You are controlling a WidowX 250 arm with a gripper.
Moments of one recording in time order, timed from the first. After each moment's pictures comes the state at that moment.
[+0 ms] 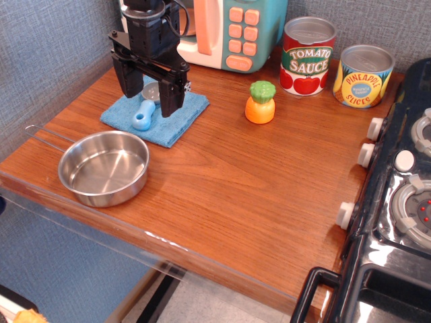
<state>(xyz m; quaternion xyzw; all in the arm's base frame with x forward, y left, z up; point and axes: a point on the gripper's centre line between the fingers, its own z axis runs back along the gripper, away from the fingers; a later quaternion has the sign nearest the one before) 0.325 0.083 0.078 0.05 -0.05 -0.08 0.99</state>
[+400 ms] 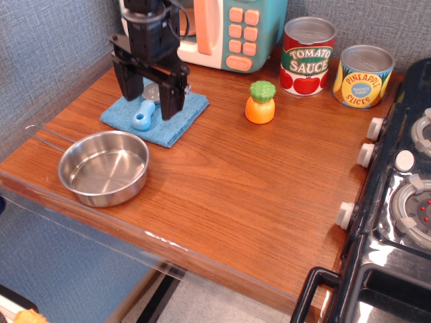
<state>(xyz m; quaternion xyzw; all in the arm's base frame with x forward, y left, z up) 0.322 0.082 0.068 0.04 -0.03 -0.08 1.00</state>
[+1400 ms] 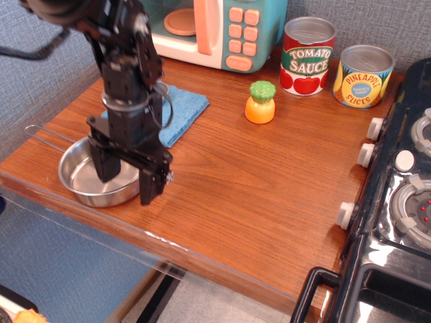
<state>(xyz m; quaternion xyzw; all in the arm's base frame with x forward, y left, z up) 0.242 0.064 0.024 0.04 0.02 -0.05 1.00</state>
